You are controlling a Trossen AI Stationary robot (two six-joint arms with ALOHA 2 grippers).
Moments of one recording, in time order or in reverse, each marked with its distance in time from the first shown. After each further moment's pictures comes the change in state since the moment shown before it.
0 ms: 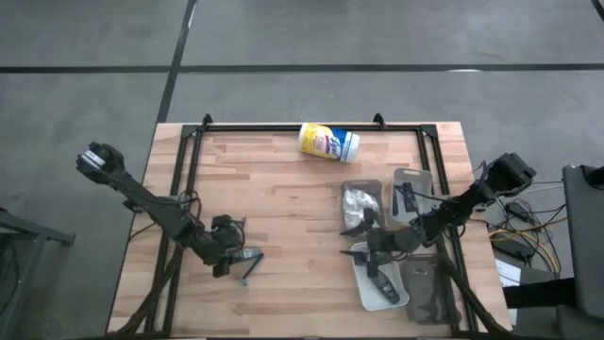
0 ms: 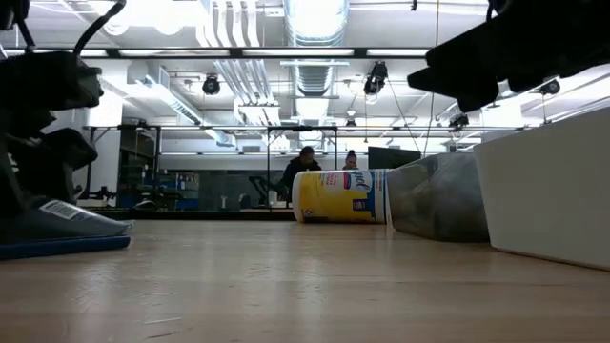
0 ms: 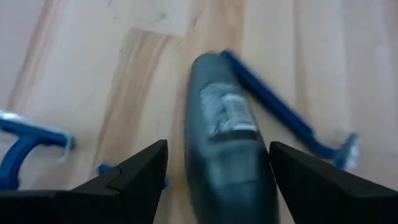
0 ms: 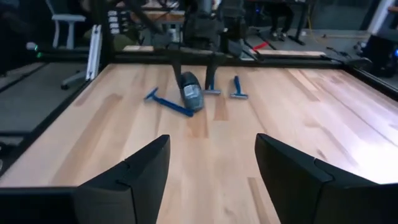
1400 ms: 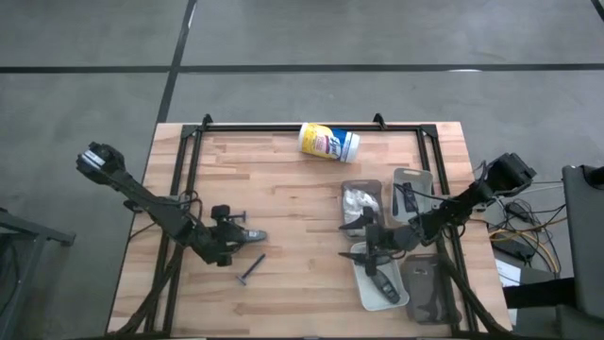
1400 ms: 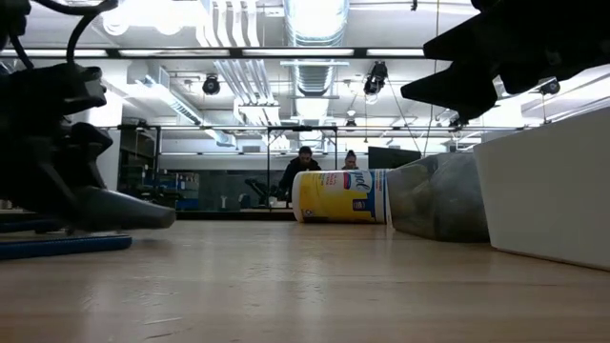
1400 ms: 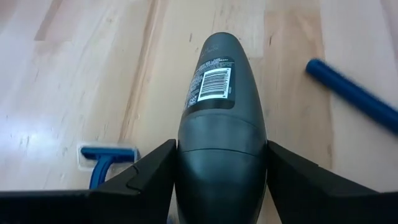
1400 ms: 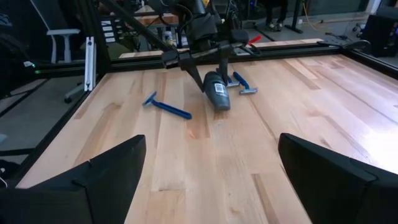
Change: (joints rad) left arm -0.001 0.000 -0.065 0.026 -0.266 0.162; right arm -0.020 0.003 0.002 0.000 -0.002 0.103
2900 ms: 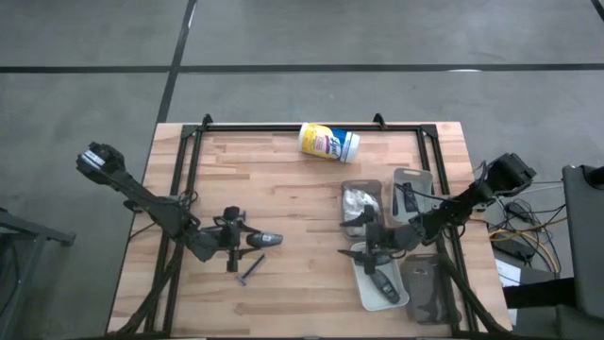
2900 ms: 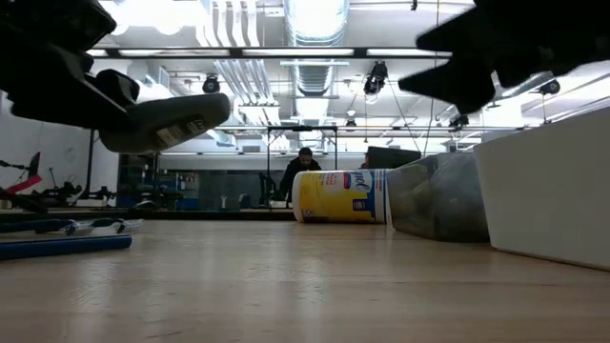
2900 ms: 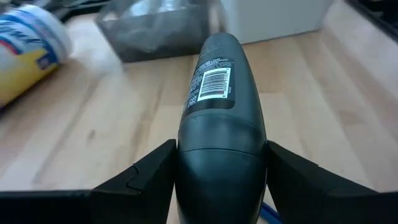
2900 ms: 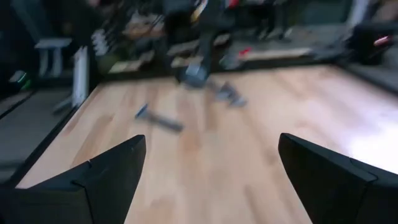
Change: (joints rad) left arm 0.002 0.000 0.000 0.475 -0.104 0.313; right arm -0.007 -0.002 0.000 0.036 0.039 -0.019
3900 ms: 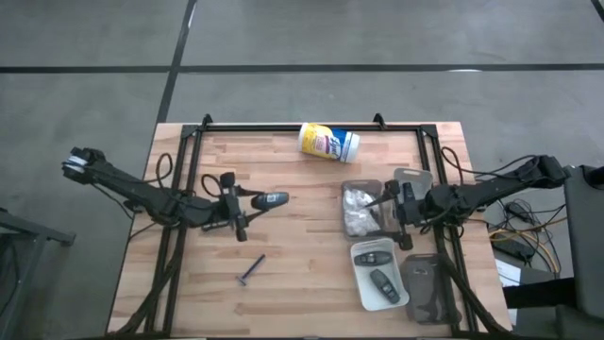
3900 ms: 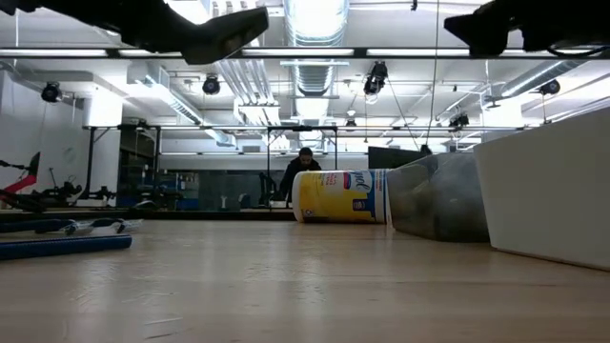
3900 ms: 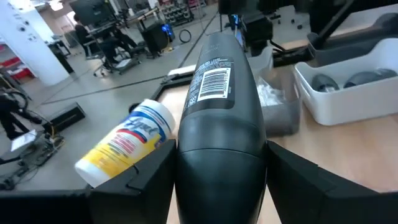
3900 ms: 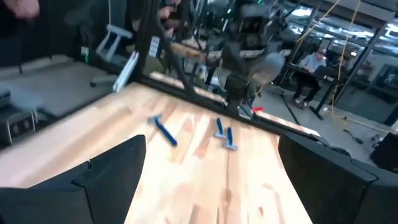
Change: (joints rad) left arm 0.260 -0.217 0.195 -0.115 -0.024 0.393; right arm -0.227 -0.748 -0.127 -0.486 -0.482 -0.466
